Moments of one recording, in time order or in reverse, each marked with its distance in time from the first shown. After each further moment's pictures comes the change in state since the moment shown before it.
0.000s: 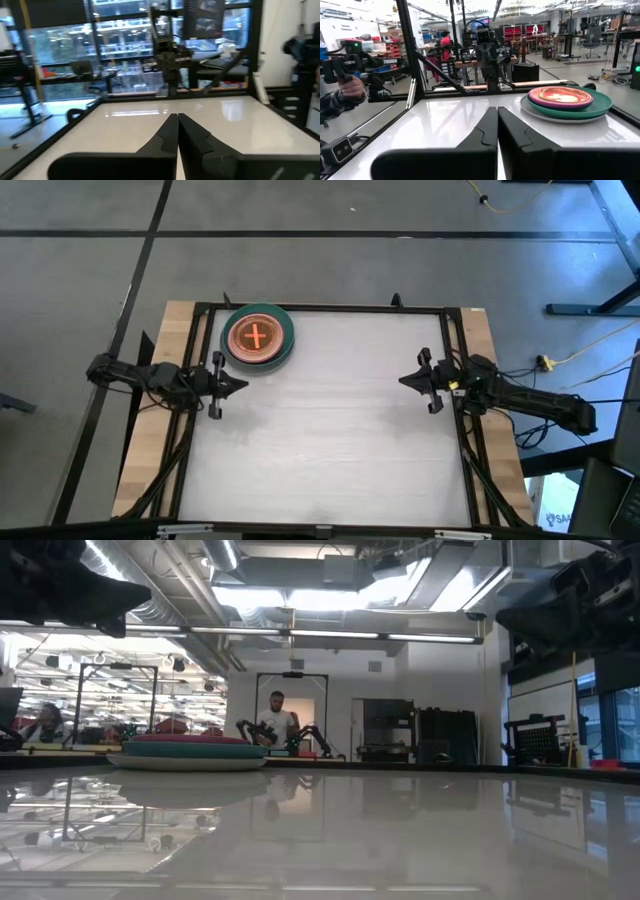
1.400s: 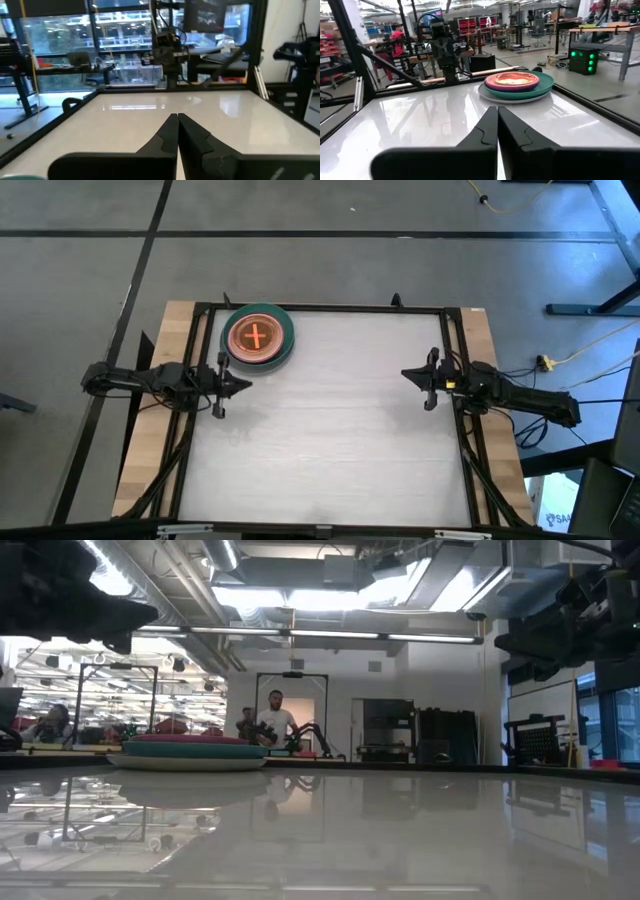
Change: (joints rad) left arm 0.127 0.002 -0.053 0.020 0.127 -0.046; right arm 0.160 -0.235 0.001 -0.317 0.426 -0.008
